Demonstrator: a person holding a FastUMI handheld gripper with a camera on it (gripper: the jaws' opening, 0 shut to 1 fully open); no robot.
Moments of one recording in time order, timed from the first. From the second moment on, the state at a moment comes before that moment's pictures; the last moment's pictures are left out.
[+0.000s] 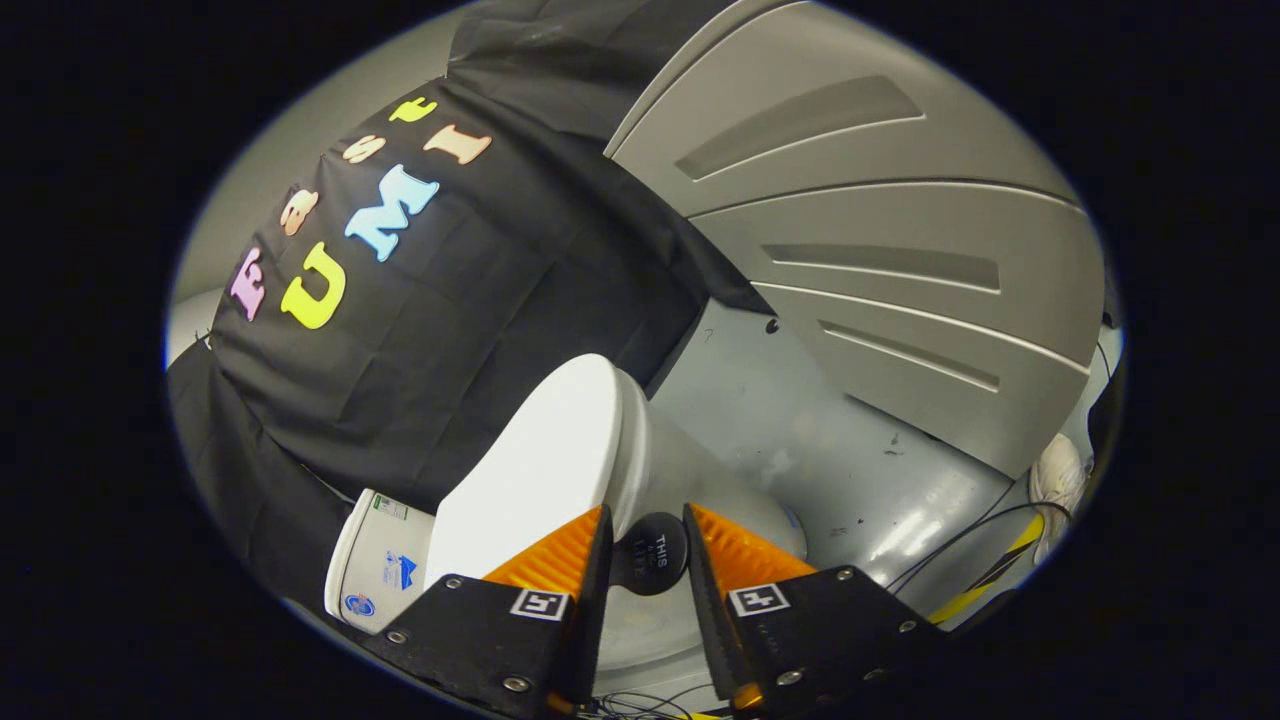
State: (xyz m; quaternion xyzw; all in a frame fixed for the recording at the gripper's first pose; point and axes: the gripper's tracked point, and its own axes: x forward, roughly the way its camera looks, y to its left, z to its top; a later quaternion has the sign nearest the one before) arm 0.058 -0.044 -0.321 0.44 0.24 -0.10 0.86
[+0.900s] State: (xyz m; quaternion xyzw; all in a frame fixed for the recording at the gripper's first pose) arm 0.071 -0.042 -0.265 0.37 0.25 -0.16 0.88
